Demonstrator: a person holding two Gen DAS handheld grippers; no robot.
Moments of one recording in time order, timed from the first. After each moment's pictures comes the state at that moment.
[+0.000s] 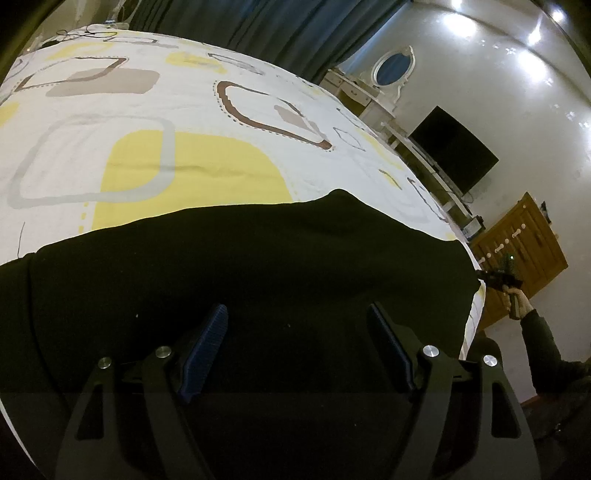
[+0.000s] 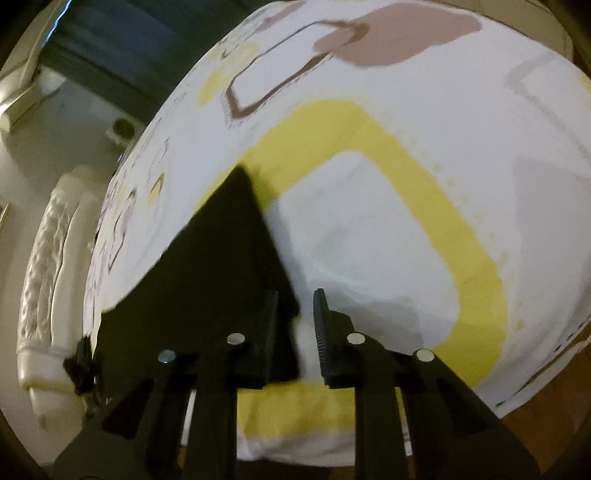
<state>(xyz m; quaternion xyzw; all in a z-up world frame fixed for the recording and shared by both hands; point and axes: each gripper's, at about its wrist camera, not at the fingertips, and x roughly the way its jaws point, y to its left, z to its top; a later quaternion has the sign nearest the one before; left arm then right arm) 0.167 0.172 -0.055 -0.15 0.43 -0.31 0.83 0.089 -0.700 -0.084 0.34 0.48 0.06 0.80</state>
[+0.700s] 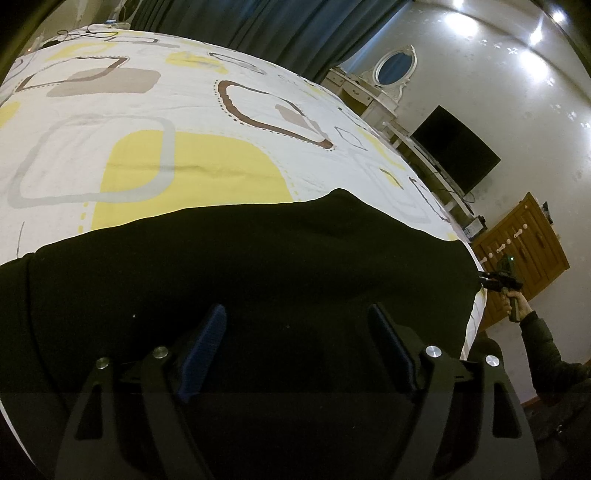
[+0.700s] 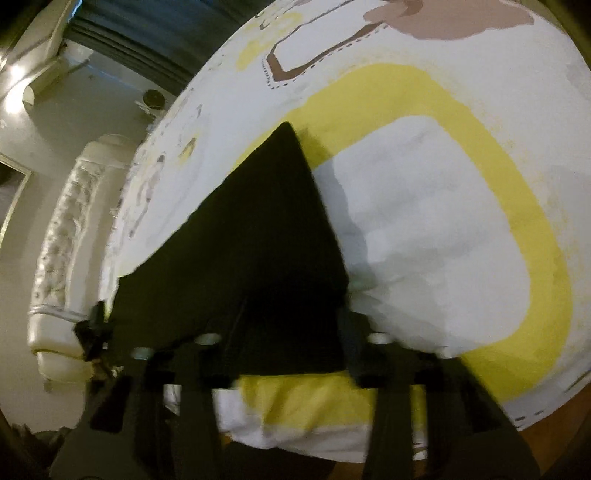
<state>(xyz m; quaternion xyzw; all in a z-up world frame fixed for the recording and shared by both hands) 0.168 0.173 -0.054 -0.15 0.43 -0.31 0.83 0.090 -0.683 -0.084 0.32 0.50 0.11 0.80</state>
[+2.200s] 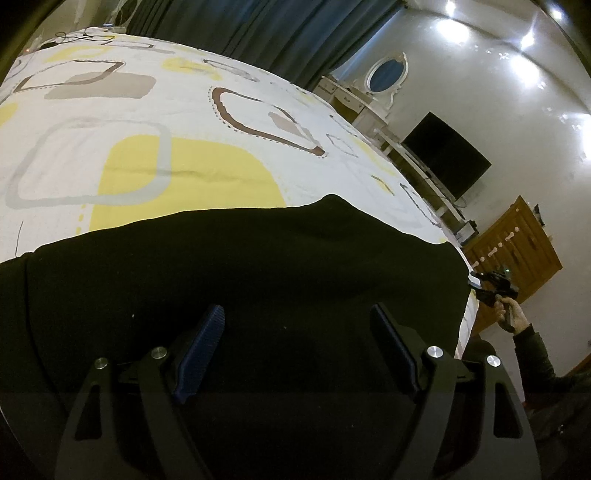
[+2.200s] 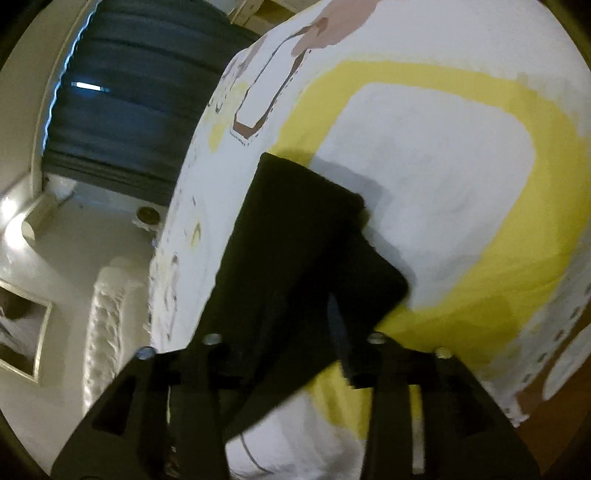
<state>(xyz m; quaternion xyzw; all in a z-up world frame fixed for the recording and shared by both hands) 0.168 0.177 -0.056 -0.16 0.42 -0.32 0.84 0.051 -0.654 -0.099 0.52 0.36 0.00 0.77</state>
